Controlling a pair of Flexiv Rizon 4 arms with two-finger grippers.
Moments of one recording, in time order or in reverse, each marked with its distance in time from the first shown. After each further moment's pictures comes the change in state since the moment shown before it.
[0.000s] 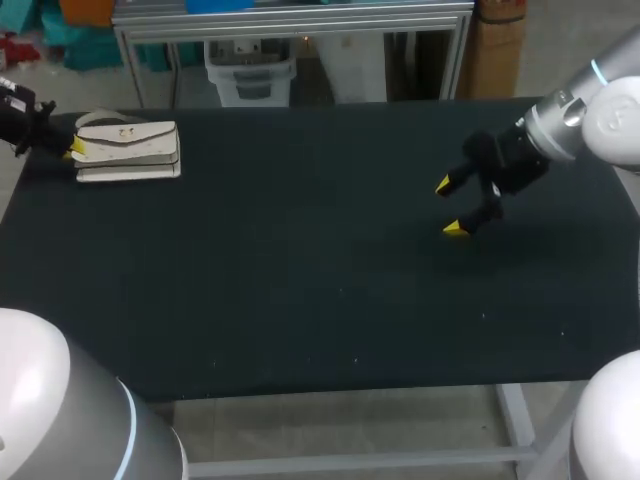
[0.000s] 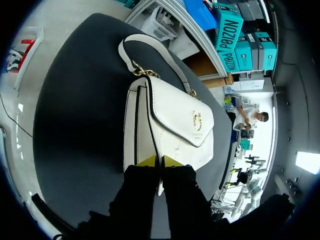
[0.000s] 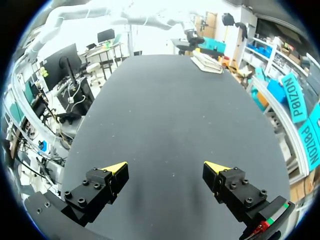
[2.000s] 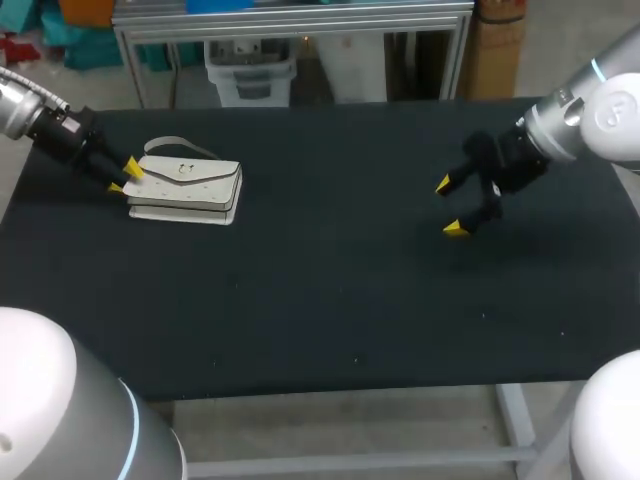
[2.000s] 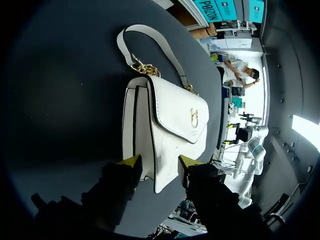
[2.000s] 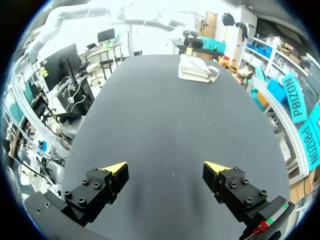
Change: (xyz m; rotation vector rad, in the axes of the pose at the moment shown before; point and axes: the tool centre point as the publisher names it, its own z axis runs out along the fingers) left arm 0.060 0.100 0.062 -0.312 0.077 0.168; right arm 0.000 0.000 0.000 0.000 0.002 -0.001
